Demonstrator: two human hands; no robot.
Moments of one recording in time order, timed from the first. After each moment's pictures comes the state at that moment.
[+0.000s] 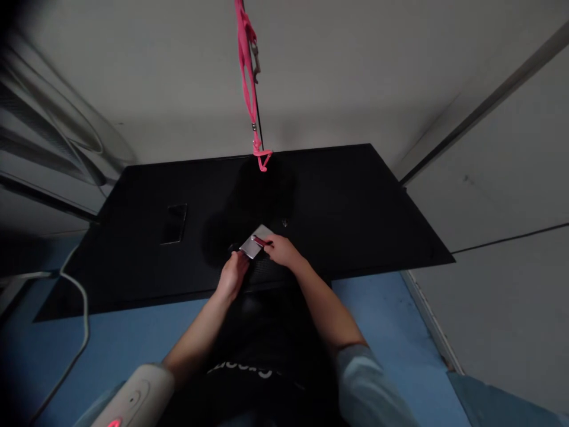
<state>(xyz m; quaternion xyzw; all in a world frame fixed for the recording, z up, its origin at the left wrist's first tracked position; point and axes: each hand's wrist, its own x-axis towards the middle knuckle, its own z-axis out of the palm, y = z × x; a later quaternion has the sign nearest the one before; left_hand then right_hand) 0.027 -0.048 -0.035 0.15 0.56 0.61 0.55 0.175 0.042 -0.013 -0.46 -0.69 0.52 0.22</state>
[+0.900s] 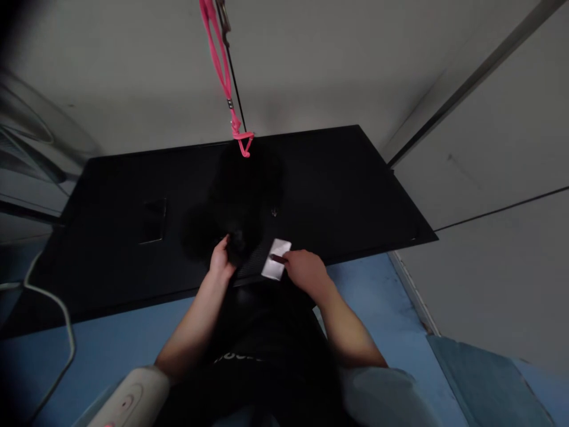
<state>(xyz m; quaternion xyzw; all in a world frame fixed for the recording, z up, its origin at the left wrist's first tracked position) 0.019 -0.013 -0.042 0.00 0.46 0.62 0.63 0.229 -0.017 0.028 -0.54 -0.79 0.28 0.06</state>
